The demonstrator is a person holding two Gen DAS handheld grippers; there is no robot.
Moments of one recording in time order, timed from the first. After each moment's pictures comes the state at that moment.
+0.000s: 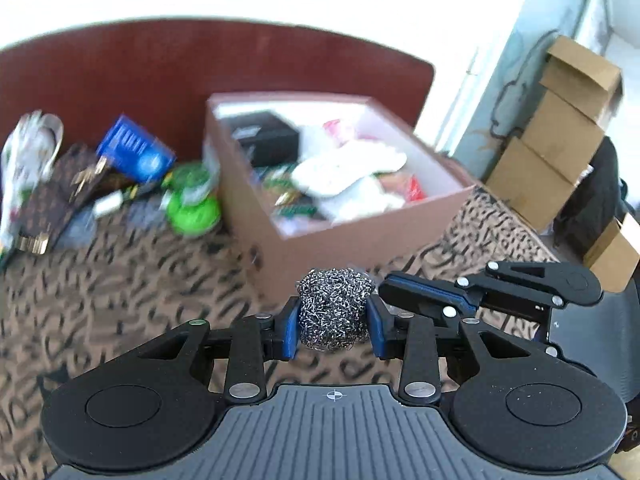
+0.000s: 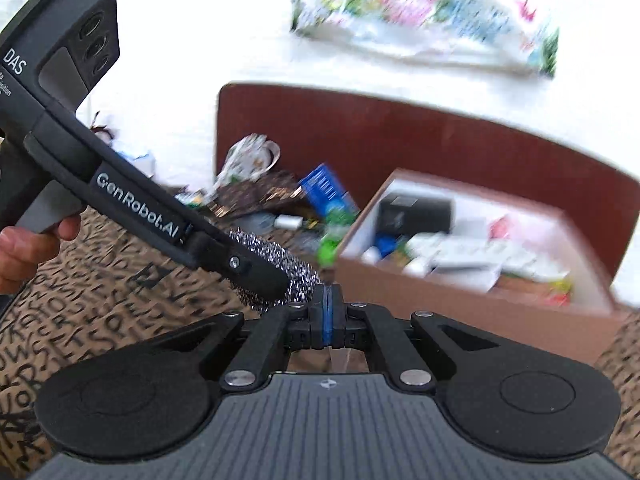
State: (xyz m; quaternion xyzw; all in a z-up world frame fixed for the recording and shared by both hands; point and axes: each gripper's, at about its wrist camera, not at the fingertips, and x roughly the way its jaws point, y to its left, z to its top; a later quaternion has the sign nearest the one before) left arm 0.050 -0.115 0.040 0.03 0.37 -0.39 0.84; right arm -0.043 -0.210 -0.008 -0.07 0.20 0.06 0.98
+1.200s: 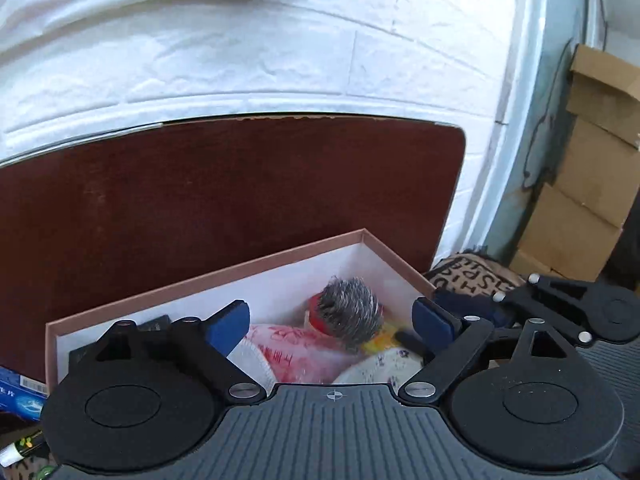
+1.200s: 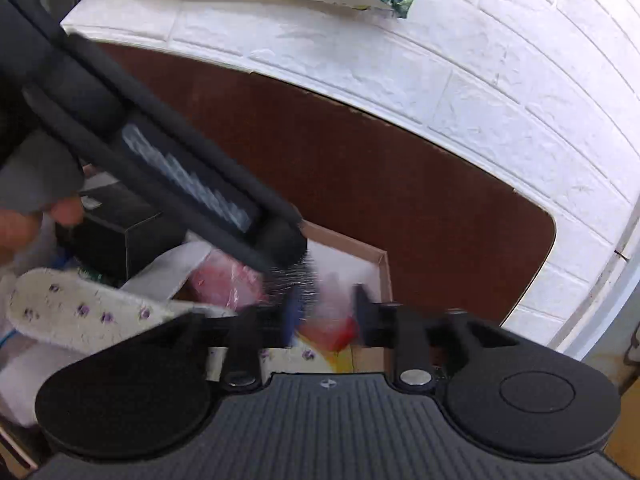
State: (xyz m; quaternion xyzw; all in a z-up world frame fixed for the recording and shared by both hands) left arm 0.236 -0.337 0.038 0.06 0.27 -0.39 0.88; right arm 0.132 -0.411 -0.015 -0.15 0.21 -0.09 0.96
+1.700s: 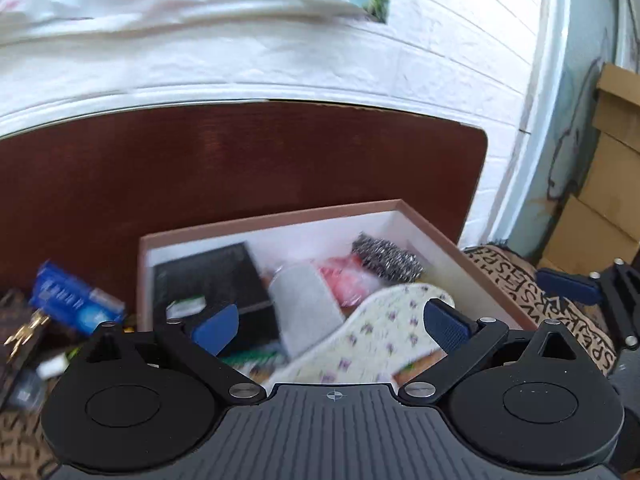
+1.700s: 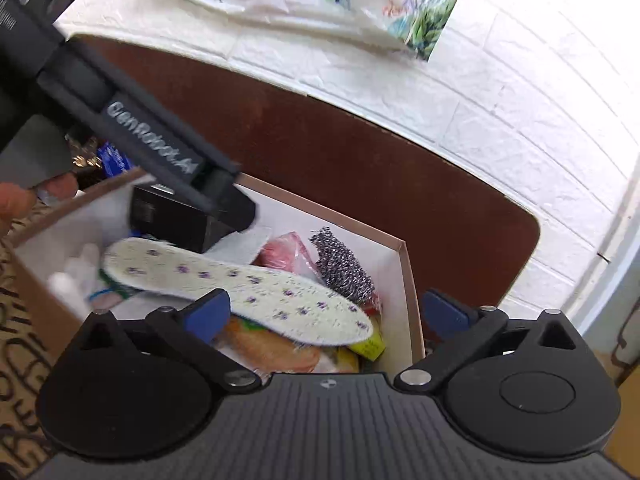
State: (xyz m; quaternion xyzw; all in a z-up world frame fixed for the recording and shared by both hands) left arm 0.168 -0.258 0.040 0.03 0.28 -0.31 0.91; right arm 0.056 -0.363 -0.001 -0.16 0.21 -0.08 0.96
